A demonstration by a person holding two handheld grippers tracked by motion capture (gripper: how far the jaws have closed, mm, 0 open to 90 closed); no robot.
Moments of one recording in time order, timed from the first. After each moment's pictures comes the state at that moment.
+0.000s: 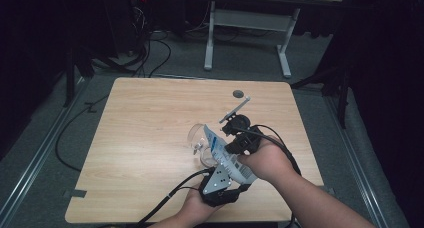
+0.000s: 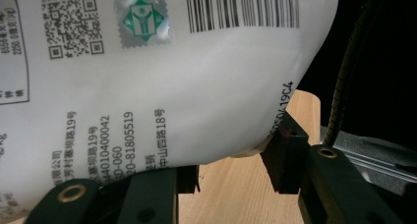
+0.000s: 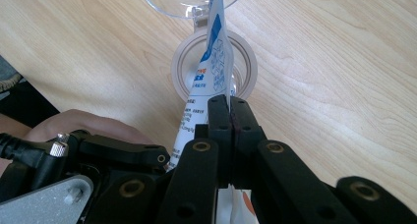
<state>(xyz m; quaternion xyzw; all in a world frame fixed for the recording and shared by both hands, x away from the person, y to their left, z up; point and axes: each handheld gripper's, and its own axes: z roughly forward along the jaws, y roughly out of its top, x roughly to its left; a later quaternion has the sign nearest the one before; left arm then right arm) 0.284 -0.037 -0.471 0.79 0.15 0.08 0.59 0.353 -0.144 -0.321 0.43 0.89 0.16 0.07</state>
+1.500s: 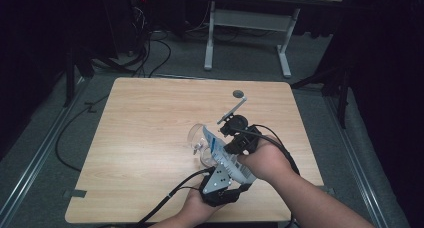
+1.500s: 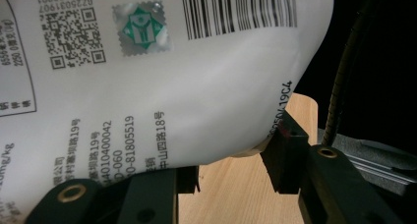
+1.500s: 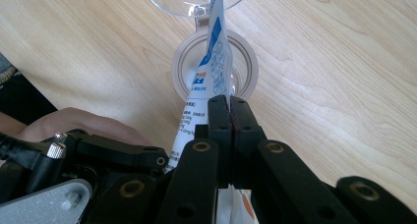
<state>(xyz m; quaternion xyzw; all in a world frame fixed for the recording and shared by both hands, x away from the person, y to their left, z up) 0.284 -0.037 -0.469 0.79 0.15 0.08 0.60 0.352 -0.139 -0.321 0.43 0.89 0.14 0.07</state>
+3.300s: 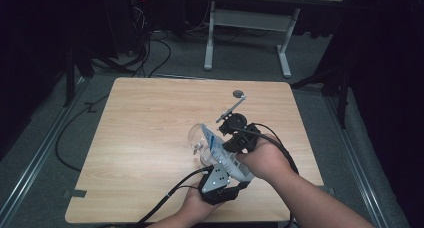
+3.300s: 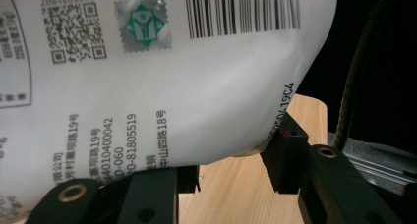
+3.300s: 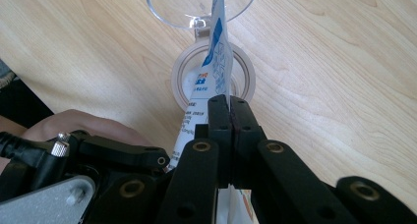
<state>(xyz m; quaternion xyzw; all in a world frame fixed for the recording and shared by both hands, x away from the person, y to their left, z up) 0.287 -0.035 -0.470 0.78 0.15 0.09 0.60 0.354 -0.137 -0.318 0.41 0.90 0.16 0.09</state>
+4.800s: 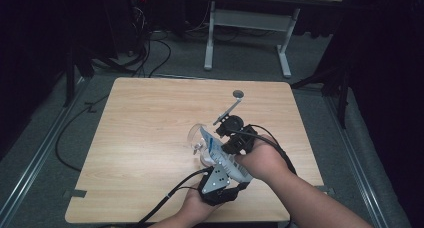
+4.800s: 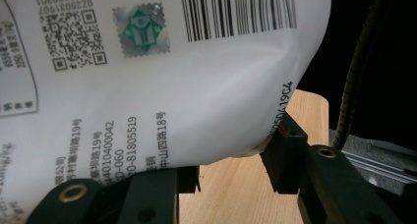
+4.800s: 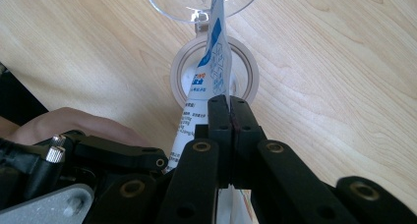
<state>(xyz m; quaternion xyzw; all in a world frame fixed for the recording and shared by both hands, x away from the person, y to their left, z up) 0.287 -0.035 -0.473 0.78 0.16 0.09 0.60 0.356 -0.132 -0.326 0.40 0.90 0.14 0.09</state>
